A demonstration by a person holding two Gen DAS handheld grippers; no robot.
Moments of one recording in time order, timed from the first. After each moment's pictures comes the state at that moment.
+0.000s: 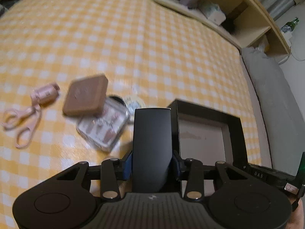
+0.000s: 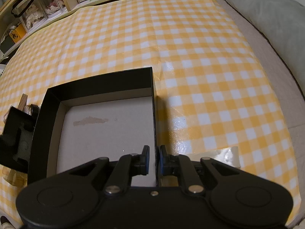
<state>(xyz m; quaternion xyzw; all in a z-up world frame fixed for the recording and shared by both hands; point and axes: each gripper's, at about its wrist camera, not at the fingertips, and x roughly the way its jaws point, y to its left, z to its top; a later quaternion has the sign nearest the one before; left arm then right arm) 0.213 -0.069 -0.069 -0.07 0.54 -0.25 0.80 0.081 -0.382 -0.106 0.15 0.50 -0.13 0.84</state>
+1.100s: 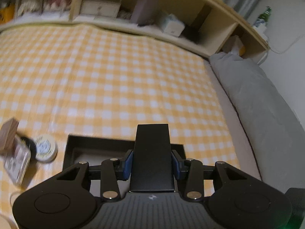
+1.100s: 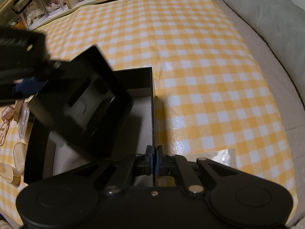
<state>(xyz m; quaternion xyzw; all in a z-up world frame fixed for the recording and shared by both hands) 0.183 -0.239 -0.053 -0.05 0.45 -0.29 0.85 0.079 -0.376 -0.105 0.13 0.50 -0.14 0.84</state>
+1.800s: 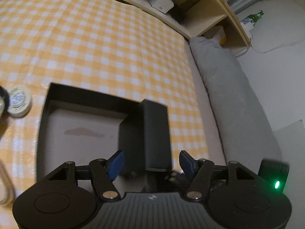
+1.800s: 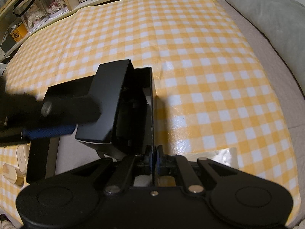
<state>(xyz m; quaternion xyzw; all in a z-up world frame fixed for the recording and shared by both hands) 0.180 -0.199 -0.083 -0.14 0.53 -0.37 0.75 0.079 -0.378 -0.104 0.14 0.50 -0.13 0.84</state>
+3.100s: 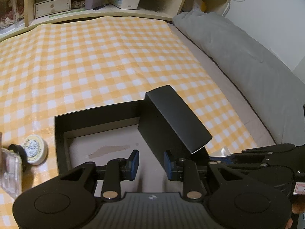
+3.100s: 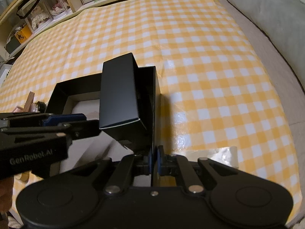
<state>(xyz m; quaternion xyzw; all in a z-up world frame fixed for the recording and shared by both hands) 0.168 -0.225 -0.086 0.07 0.46 -0.40 0.79 0.064 -0.379 -0.102 0.15 0.49 -0.12 0.85</state>
